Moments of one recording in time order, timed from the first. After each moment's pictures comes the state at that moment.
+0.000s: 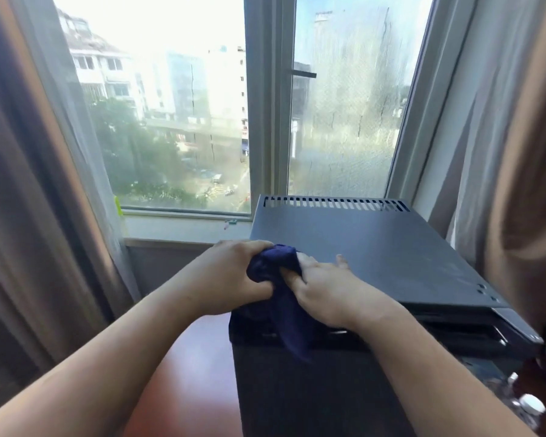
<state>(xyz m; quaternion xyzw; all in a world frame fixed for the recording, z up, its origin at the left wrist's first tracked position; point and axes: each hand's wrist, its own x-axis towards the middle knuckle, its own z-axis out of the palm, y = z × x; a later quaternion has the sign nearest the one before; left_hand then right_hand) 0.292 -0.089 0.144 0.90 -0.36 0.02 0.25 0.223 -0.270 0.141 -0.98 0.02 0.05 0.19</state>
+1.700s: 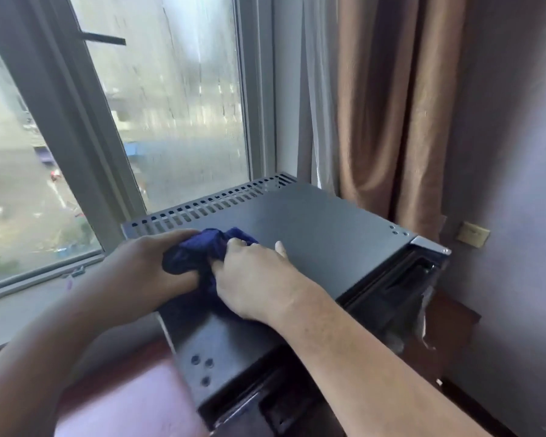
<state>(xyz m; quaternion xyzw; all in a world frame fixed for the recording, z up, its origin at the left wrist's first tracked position) 0.453 -0.135 0.141 0.81 -0.52 -0.06 0.27 0.321 -0.251 0.119 -0.94 0.32 0.00 0.15</state>
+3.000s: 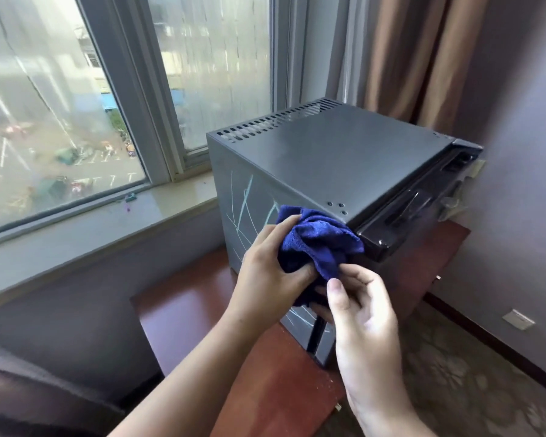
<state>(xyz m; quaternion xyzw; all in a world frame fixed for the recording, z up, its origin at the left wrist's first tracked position) 0.398 0.004 0.021 0.65 -0.53 -0.15 0.53 0.255 0.014 0.015 -0.51 0.38 -0.54 0.56</state>
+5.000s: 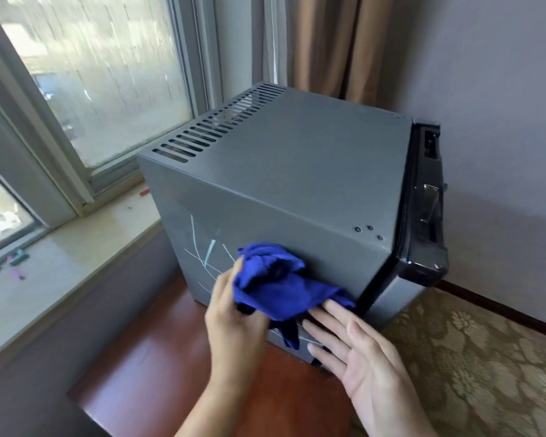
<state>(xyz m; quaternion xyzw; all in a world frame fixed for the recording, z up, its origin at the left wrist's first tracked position) 0.490 -0.046 -0.063 0.62 -0.47 -0.18 0.60 0.313 -0.010 -0.036 -0.33 0.40 -0.49 0.70</state>
